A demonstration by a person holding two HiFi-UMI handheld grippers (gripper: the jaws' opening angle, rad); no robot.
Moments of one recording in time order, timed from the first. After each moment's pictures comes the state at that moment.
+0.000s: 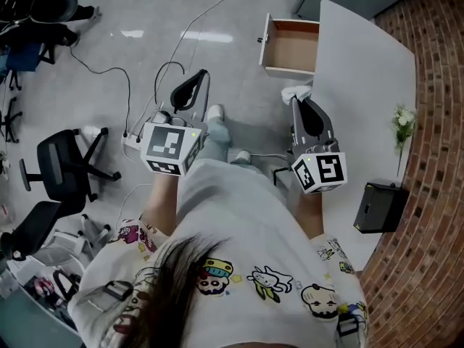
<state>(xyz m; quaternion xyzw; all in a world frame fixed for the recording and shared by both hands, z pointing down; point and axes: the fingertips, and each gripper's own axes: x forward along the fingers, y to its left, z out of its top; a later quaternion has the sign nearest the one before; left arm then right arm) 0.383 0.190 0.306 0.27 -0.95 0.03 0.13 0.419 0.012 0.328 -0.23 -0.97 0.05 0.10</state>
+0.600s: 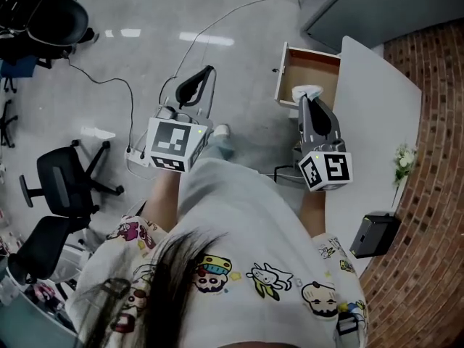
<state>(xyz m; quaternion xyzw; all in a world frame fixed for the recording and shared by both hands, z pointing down) 0.224 0.273 0.304 0.27 -0.95 0.02 0.12 0.256 0.081 0.323 -0.21 -0.97 0.03 0.11</state>
